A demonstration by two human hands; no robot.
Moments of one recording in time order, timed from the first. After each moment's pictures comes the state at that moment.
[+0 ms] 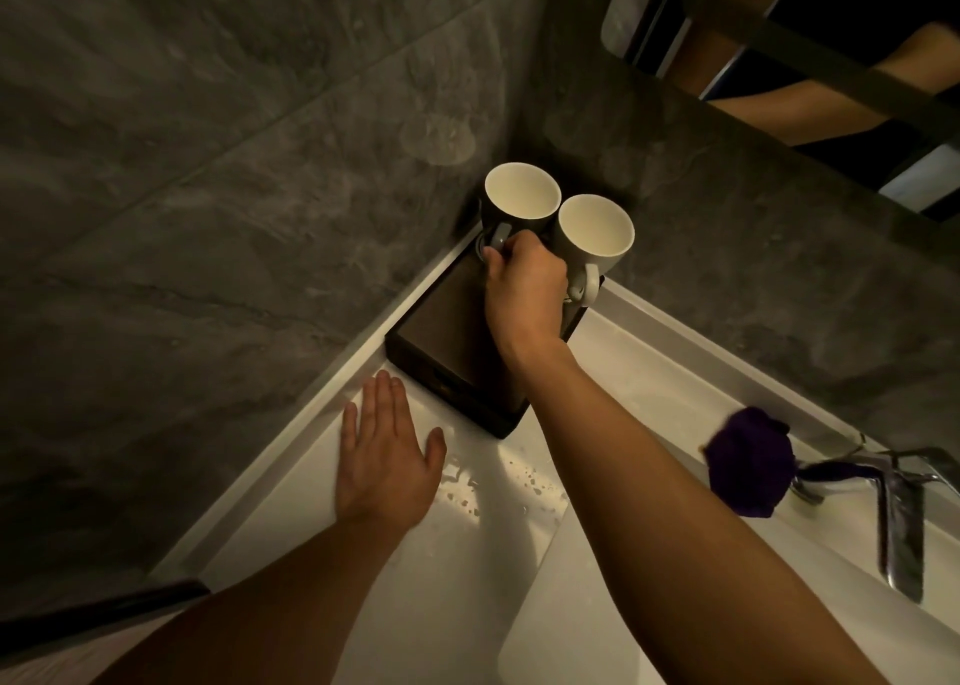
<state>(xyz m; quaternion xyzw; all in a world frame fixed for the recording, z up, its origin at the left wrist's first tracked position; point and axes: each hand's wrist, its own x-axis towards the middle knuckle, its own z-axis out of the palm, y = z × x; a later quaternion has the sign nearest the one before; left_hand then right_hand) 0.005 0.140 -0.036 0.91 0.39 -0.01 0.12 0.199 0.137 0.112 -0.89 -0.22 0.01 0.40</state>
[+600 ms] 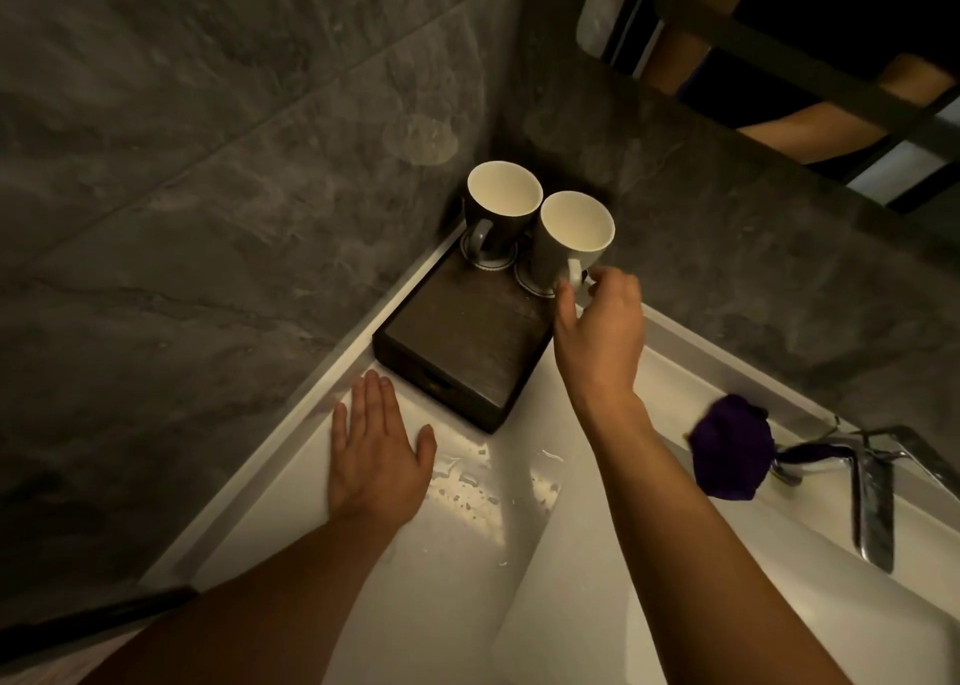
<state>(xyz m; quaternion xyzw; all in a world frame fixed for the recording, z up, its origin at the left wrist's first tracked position) 0.005 0.142 -0.035 0.91 0.39 -0.03 0.11 0.208 0.048 0.113 -0.92 -0.16 -0.09 0.34</state>
